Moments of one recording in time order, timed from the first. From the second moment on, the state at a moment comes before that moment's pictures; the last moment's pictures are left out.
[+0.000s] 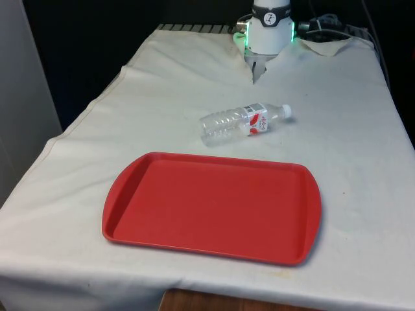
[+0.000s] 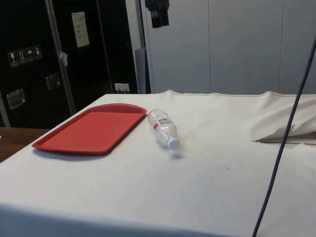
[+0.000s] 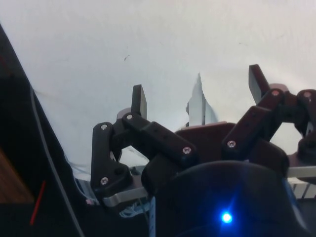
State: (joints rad) arm 0.07 -0.21 -0.10 -2.17 0.01 1.92 -0.13
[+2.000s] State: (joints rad) arm 0.07 -0.20 -0.10 -2.40 -0.02 2.27 -0.14
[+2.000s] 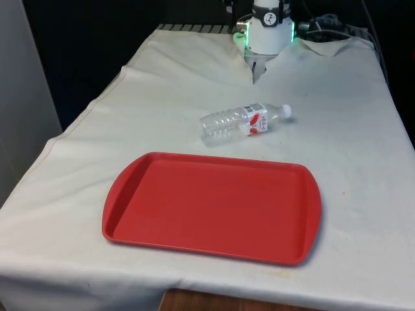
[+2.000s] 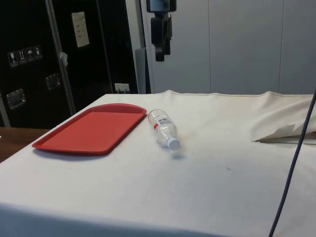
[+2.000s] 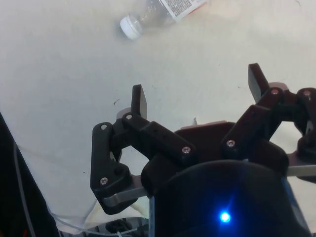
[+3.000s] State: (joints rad) arm 0.07 -0.14 -0.10 -2.41 -0.03 2.30 -0.19
